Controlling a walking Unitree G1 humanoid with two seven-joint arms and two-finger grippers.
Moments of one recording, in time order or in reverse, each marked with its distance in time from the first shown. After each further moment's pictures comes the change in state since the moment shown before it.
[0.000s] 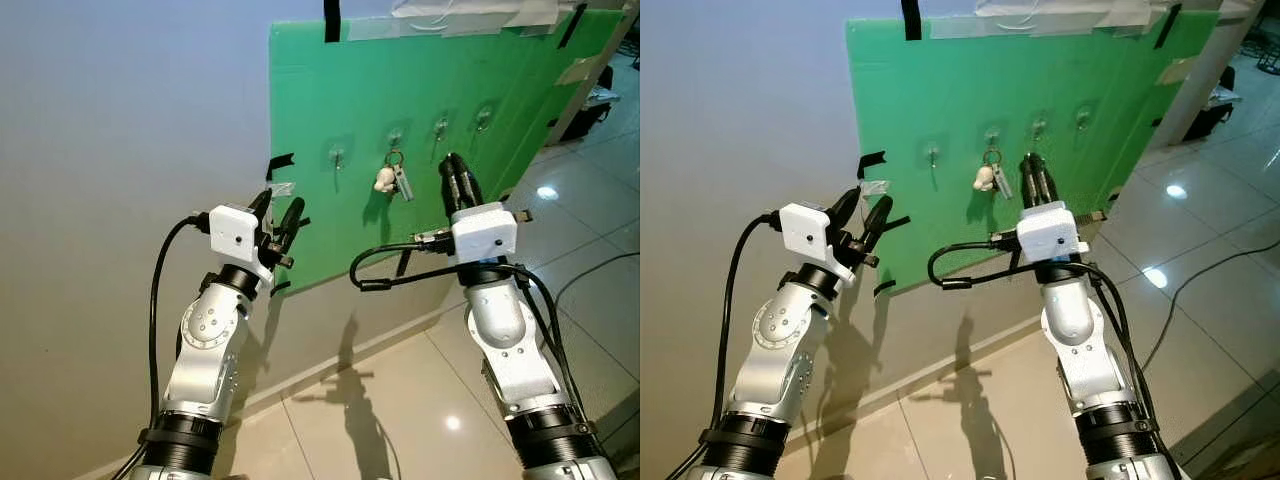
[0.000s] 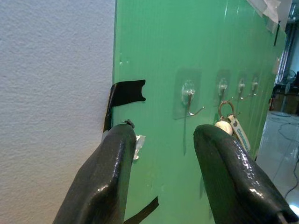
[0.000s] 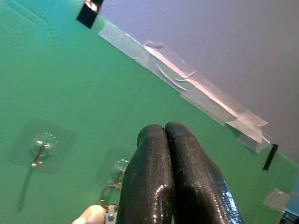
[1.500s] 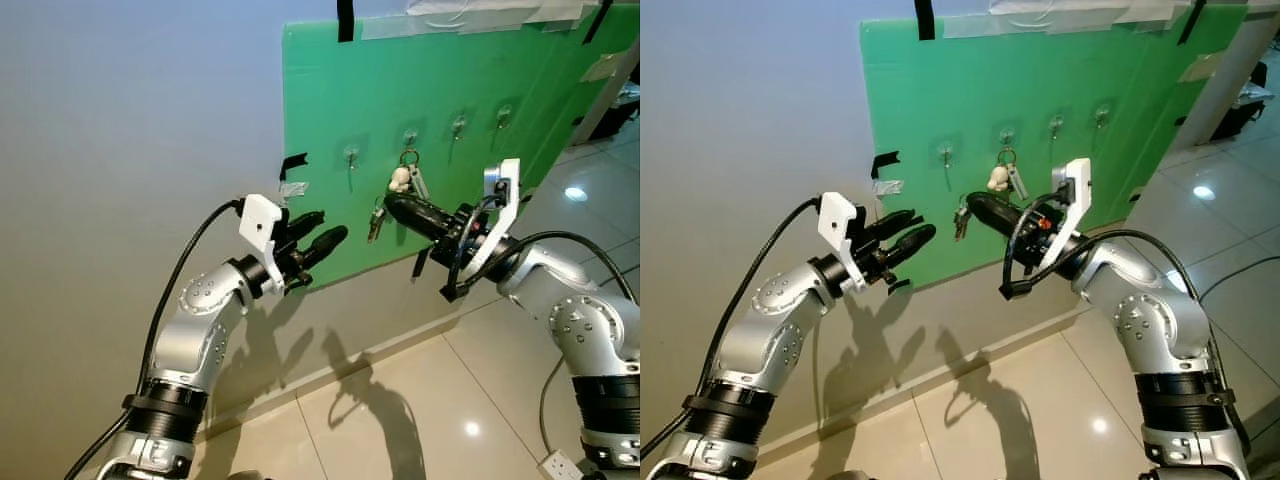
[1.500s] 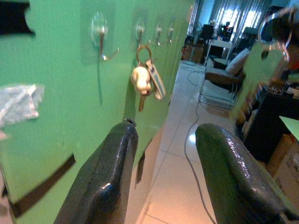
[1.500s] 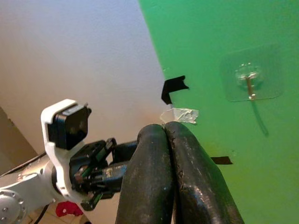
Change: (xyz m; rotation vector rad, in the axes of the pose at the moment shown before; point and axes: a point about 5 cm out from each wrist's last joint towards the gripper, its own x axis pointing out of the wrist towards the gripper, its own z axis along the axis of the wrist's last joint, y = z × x) left arm 0.009 -0.006 -0.006 -0.190 0.229 -0.438; right arm 0.012 -0.025 0.008 1.016 0.422 0.684
